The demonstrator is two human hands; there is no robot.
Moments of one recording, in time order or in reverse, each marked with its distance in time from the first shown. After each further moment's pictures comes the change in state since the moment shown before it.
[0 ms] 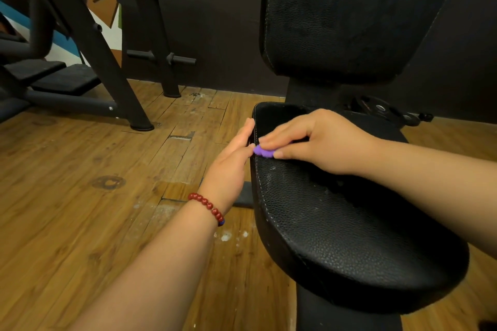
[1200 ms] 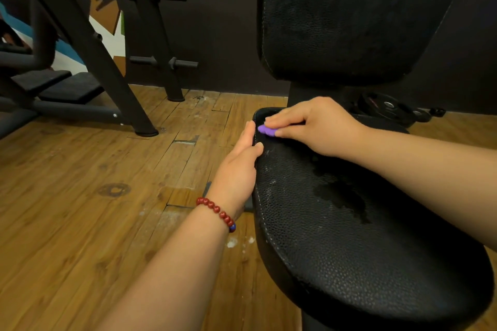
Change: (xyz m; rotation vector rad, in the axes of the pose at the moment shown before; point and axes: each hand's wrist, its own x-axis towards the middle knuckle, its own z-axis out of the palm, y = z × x) left_hand 0.011 0.024 0.016 -0.076 0.080 -0.171; right_hand 0.040 0.033 -0.008 -0.116 0.162 0.028
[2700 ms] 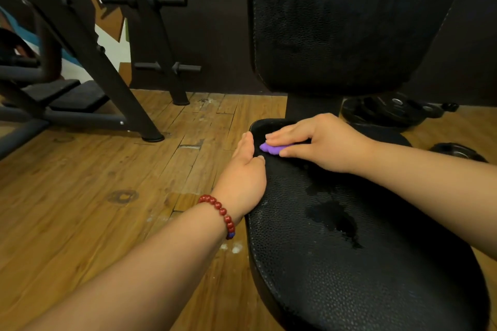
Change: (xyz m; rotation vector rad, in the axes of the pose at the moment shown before) left_hand 0.010 0.028 0.015 0.474 0.002 -0.051; right_hand -0.001 0.025 -0.016 0.031 -0.137 -0.079
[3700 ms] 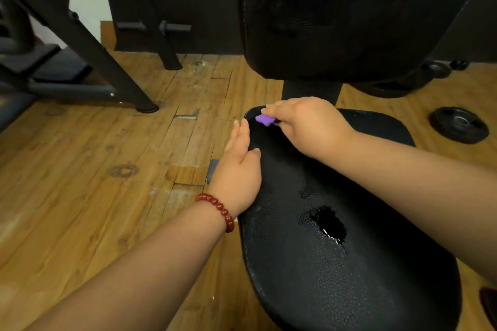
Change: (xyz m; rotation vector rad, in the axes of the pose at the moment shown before) left_hand 0.016 0.003 0.001 0.035 -0.013 -0.044; right_hand 0.032 0.004 0.002 -0.452 0.001 0.105
